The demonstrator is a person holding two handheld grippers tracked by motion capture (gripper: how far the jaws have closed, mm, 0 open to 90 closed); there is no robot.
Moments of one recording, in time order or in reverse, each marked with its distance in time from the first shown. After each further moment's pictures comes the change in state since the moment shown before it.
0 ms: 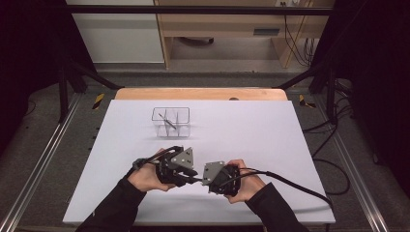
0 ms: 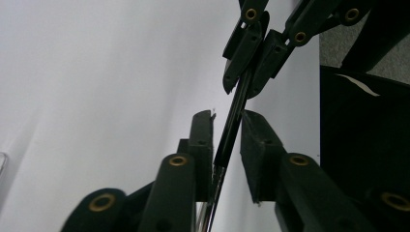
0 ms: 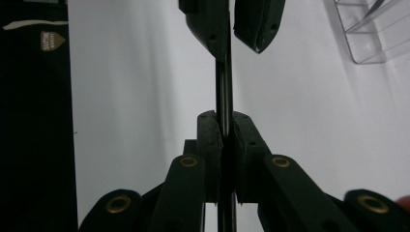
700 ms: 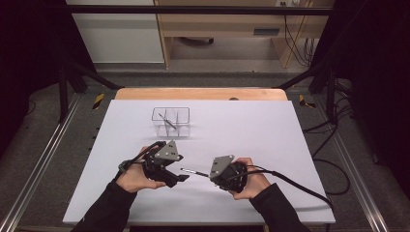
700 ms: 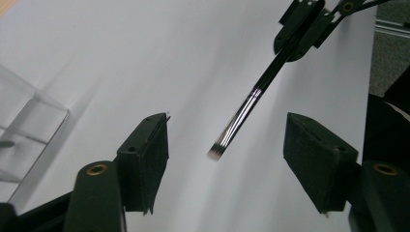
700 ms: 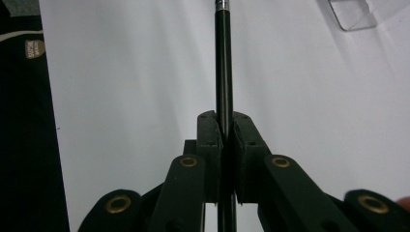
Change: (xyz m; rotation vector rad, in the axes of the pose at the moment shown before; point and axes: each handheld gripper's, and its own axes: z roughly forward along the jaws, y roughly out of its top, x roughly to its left) left arm 0.012 -0.033 -0.016 -0.076 0.149 -0.148; right arm -0.011 -0.021 0.000 -0.010 -0.010 0.118
